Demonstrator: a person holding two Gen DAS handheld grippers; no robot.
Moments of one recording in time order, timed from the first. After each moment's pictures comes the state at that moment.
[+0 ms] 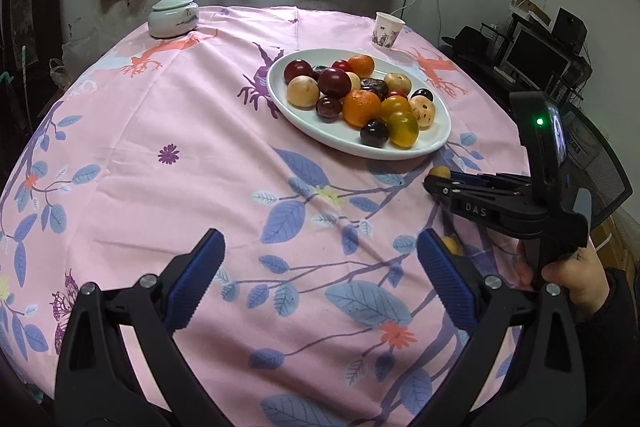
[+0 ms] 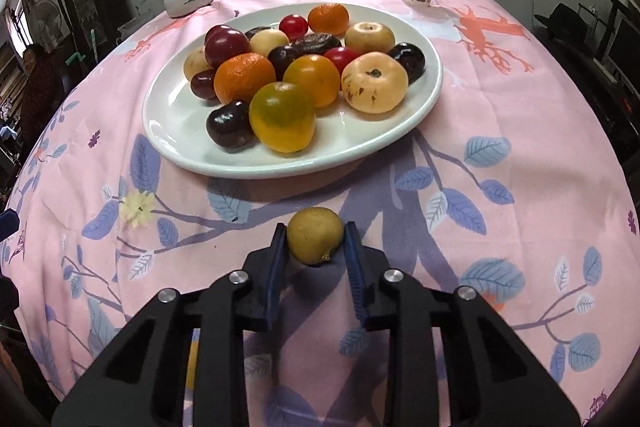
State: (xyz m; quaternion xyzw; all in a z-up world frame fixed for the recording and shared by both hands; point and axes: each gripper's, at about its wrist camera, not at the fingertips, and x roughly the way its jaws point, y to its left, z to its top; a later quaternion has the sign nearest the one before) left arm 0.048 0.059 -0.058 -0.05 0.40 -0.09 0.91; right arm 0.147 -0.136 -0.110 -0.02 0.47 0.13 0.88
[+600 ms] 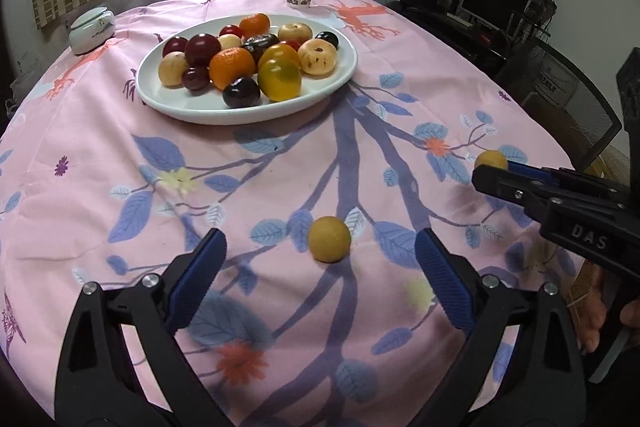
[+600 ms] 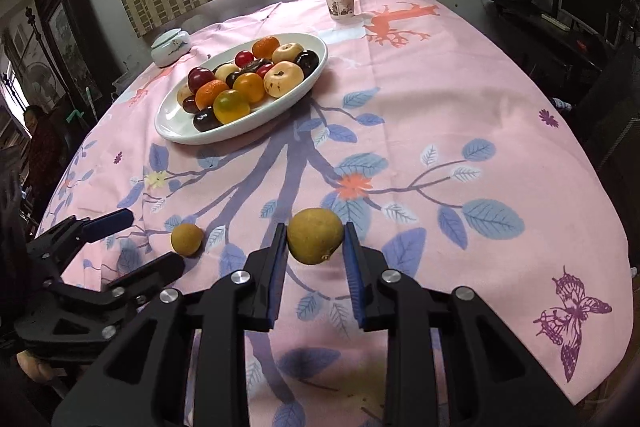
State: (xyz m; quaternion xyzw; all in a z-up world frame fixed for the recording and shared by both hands) left arm 0.057 -0.055 -0.096 0.02 0.43 -0.17 0.89; right arm 0.047 -0.230 -0.081 0.08 0.43 0.10 0.90
